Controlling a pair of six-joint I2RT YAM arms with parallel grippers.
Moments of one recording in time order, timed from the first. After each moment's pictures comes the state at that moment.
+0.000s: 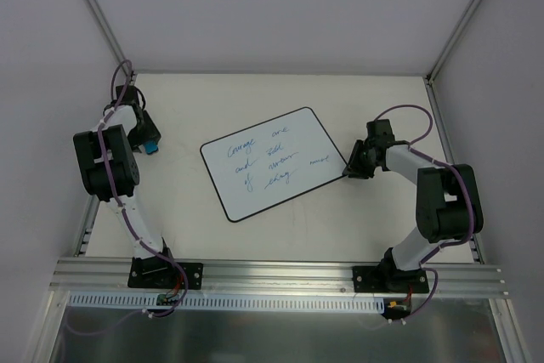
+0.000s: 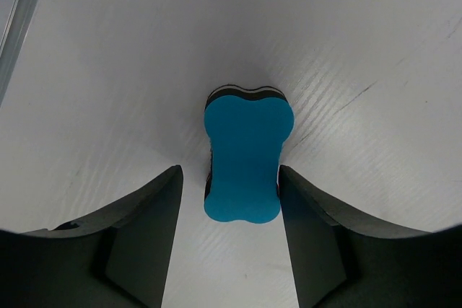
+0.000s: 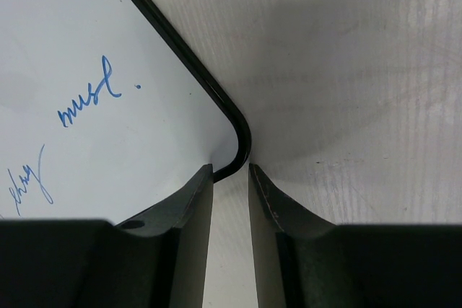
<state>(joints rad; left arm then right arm) 0.28 1.99 1.41 -0.57 -0.13 -0.31 0.15 1.63 0.88 -0.36 -0.17 0.50</state>
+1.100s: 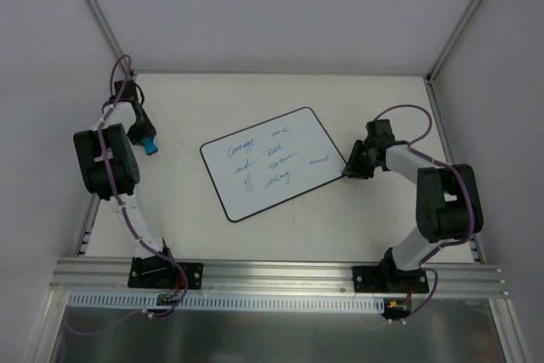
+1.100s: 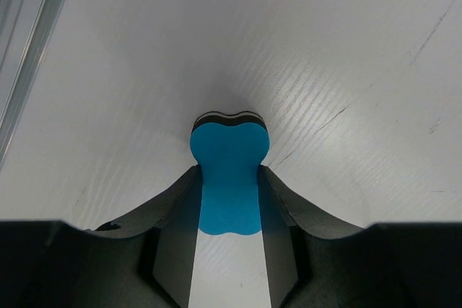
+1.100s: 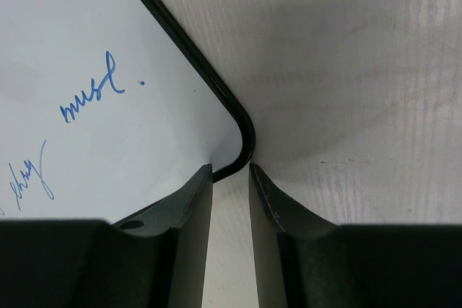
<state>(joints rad) 0.28 2.01 1.47 -0.57 -0.13 -0.29 0.15 1.63 0.88 -0.36 -0.19 0.49</state>
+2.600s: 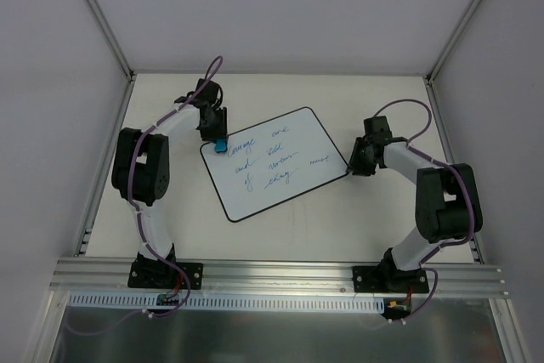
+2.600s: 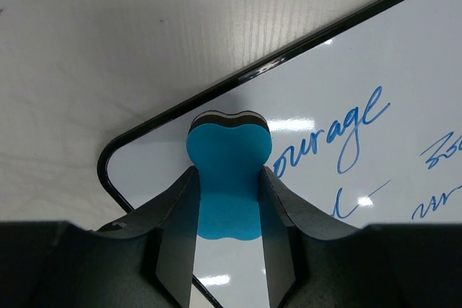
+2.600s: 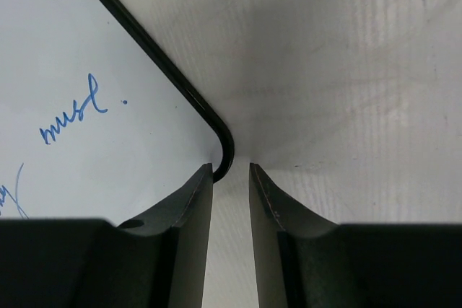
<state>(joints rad) -0.24 1.95 1.43 -0.57 0.05 -0.28 0.17 1.63 0.91 -0.39 -0.07 0.48</state>
